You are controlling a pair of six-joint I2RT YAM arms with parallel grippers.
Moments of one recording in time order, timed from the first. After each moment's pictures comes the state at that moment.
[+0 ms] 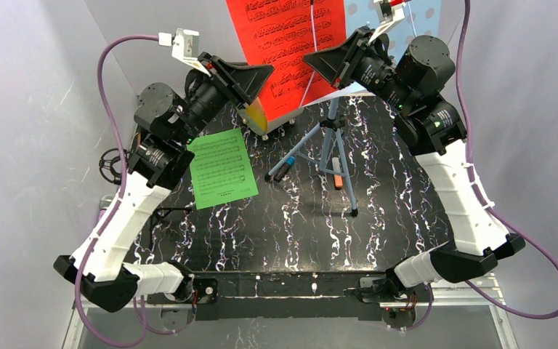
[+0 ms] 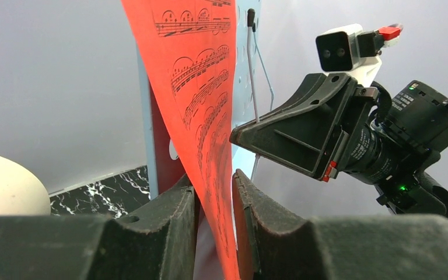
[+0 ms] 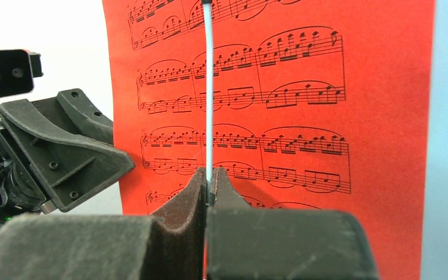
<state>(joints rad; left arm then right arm) -0.61 1.23 1.61 -0.01 0.17 -0.53 0.56 1.43 1.98 -0.35 -0.35 0.49</state>
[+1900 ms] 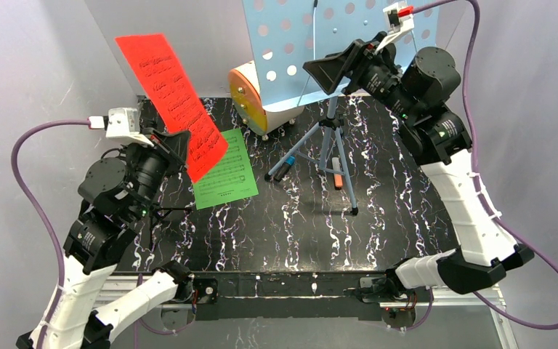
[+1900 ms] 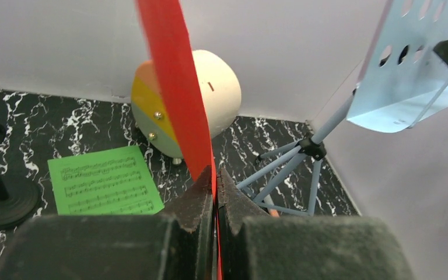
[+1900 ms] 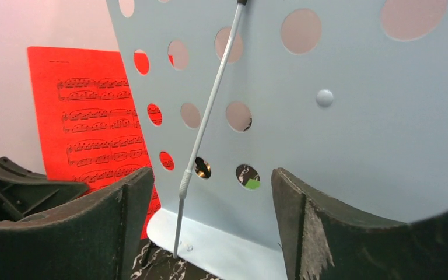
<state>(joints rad) -0.61 0.75 1.36 -0.57 -0.36 -0.36 0.56 1.37 1.89 -0.32 -0.27 0.44</state>
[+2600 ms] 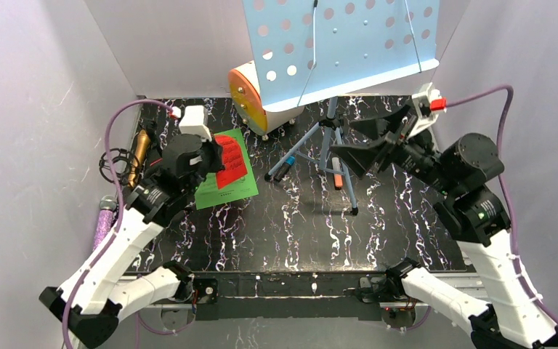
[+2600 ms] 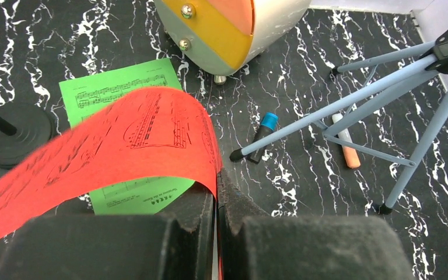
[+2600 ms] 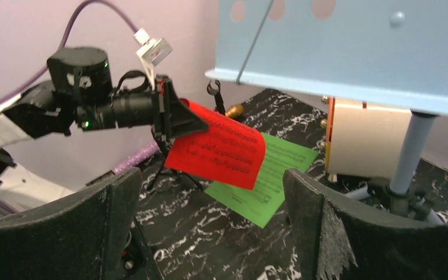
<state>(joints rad) -0.61 0.93 1.15 -0.56 -0.38 -0.34 0.56 0.86 1.36 -0.29 -0.43 0.34</state>
